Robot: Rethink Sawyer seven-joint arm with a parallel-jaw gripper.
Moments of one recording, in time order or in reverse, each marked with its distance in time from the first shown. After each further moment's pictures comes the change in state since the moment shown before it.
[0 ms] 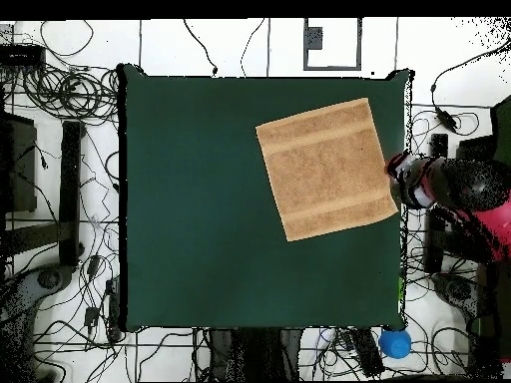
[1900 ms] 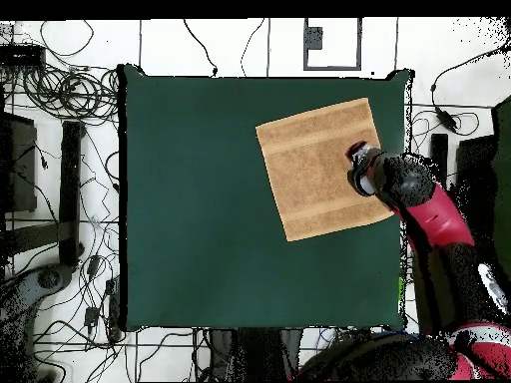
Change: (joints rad) arm 0.122 0.091 -0.056 0.117 0.203 -0.380 0.000
